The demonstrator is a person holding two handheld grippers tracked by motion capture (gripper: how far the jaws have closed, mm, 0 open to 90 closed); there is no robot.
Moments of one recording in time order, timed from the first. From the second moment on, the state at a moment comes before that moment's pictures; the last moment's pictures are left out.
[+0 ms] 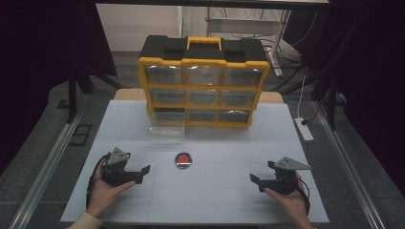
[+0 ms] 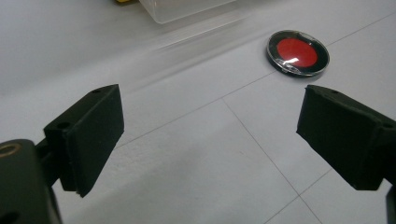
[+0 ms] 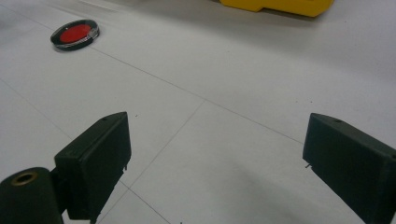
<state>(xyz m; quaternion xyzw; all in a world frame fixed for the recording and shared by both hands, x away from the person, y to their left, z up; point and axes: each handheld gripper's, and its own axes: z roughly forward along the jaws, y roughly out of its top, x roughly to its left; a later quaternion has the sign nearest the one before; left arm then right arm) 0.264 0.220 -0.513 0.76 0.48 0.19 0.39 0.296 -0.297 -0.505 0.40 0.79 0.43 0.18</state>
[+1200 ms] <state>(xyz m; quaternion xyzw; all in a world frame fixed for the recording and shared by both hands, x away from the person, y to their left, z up) 0.254 0.217 -0.507 0.77 0.47 0.19 0.39 0.292 -0.296 -0.504 0.40 0.79 0.44 0.17</state>
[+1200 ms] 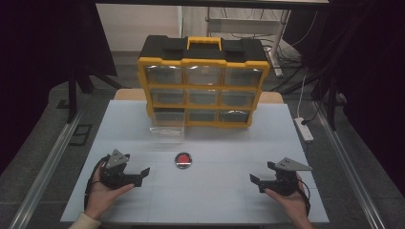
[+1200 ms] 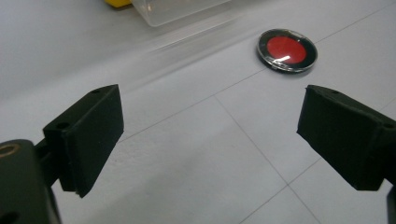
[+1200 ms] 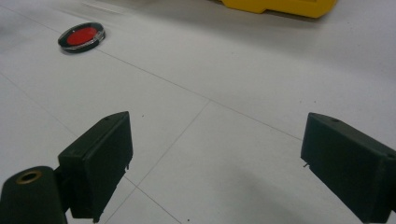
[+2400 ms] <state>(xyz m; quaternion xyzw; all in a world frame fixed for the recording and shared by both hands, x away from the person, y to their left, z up) 0.259 0.187 -0.462 0.79 0.42 0.19 0.40 0.290 -0.297 -0.505 0.40 0.79 0.43 0.17</state>
